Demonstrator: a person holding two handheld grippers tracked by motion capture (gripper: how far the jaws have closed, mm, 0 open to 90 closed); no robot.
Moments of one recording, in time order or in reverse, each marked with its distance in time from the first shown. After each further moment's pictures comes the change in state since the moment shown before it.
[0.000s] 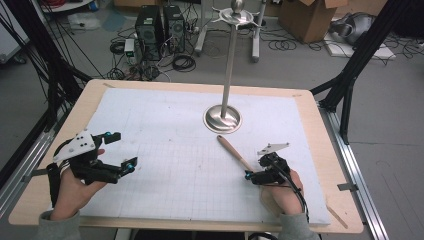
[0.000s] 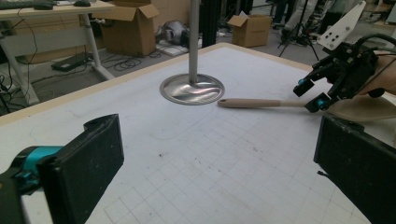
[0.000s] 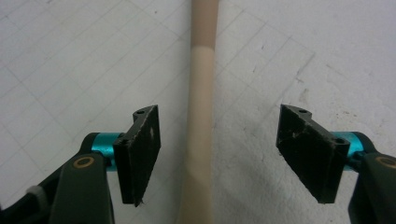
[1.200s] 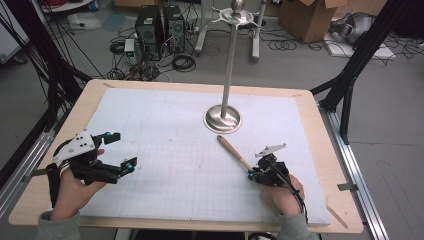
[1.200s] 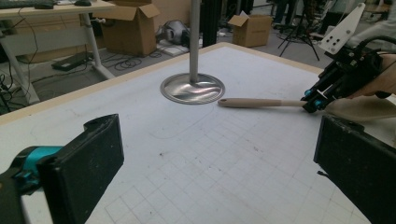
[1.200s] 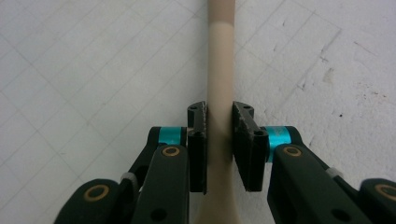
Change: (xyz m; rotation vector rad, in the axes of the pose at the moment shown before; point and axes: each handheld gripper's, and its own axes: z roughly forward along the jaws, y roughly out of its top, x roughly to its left) left arm 0.000 -0.001 0.000 0.002 0.002 -0.002; right arm 0.007 -0.001 0.000 0.062 0.020 0.013
